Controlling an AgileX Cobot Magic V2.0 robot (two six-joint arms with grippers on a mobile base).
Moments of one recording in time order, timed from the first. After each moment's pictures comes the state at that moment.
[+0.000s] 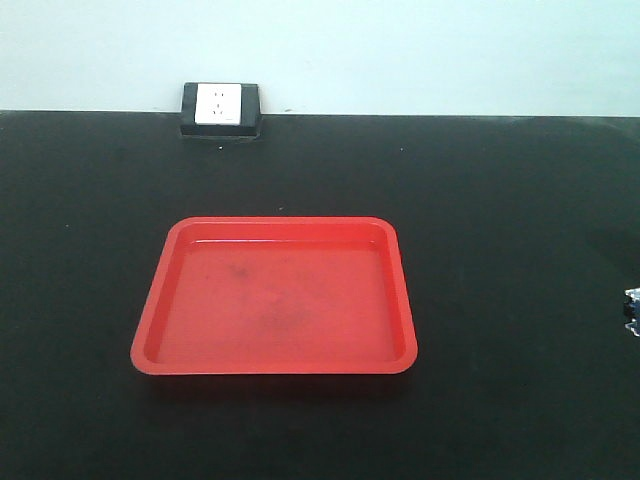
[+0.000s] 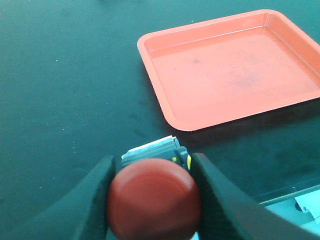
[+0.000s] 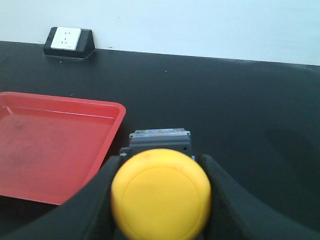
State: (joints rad) left arm -0.28 0.33 -0.58 0.07 0.90 -0.06; right arm 0.18 0.34 -0.46 -0.06 0.51 0.04
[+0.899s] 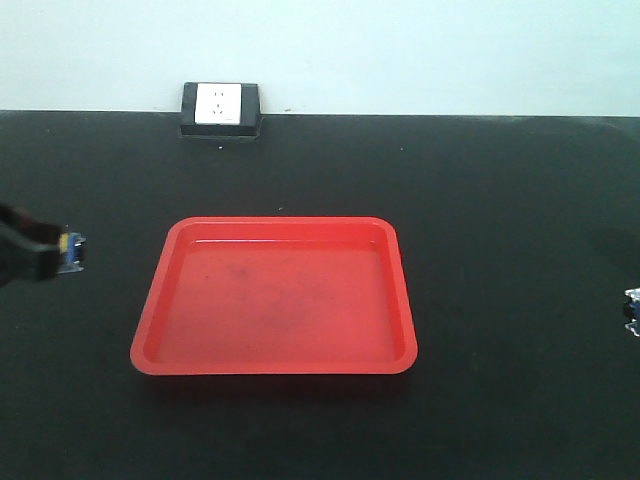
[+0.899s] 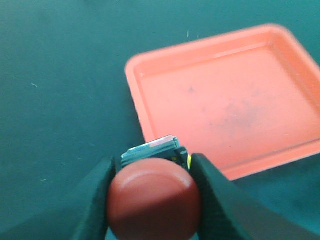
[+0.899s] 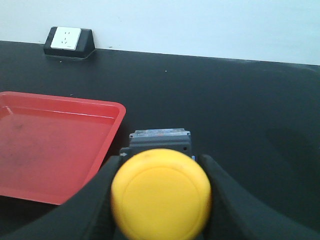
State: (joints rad) left arm -0.28 1.04 -1.01 0.03 0.82 -0.06; right arm 0.18 0.34 -0.46 -0.06 0.51 0.04
